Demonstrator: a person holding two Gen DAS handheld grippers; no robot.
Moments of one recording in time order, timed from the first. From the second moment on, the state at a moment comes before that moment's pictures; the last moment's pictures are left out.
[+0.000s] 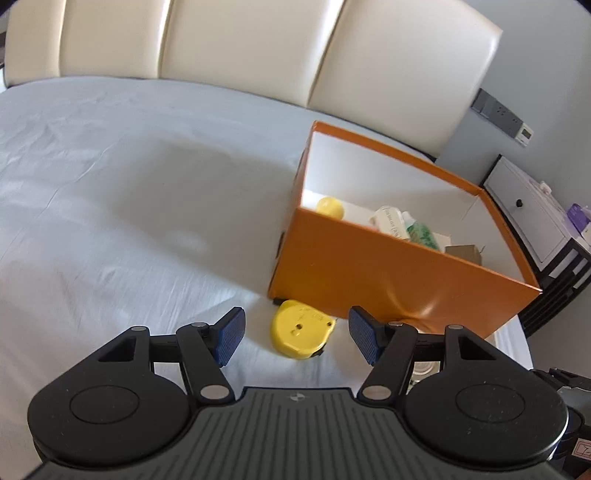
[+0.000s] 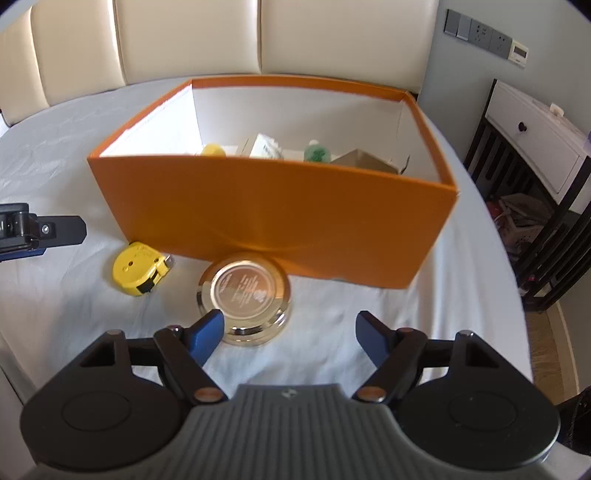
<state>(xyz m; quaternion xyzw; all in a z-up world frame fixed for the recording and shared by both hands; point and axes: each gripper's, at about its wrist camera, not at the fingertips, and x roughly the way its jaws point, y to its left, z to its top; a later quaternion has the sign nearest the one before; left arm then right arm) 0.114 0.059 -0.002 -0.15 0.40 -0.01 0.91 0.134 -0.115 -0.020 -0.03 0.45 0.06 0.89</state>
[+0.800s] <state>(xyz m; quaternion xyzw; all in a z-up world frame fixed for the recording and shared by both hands) 0.131 0.080 -0.039 -0.16 0.44 0.01 0.89 0.190 -0.074 -0.067 -0.05 0.49 0.09 0.87</state>
